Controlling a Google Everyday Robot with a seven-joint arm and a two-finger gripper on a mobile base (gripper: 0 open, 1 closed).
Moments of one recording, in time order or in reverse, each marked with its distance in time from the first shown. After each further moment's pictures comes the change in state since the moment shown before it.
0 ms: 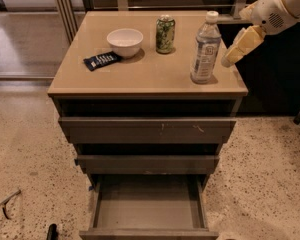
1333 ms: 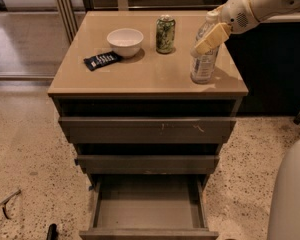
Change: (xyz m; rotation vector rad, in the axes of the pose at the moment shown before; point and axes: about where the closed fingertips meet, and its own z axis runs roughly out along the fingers) arm -0.059 -0.008 0.062 -0.128 -0.215 0.014
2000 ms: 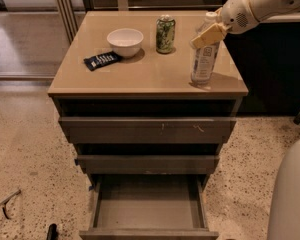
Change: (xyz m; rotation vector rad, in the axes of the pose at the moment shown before) arm 0.000 0.000 0.000 0.000 0.000 0.000
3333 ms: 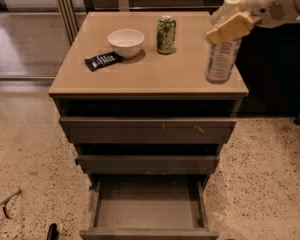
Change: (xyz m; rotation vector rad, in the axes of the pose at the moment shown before) arm -0.041 0.085 -0.086 0.135 -0.029 -0.072
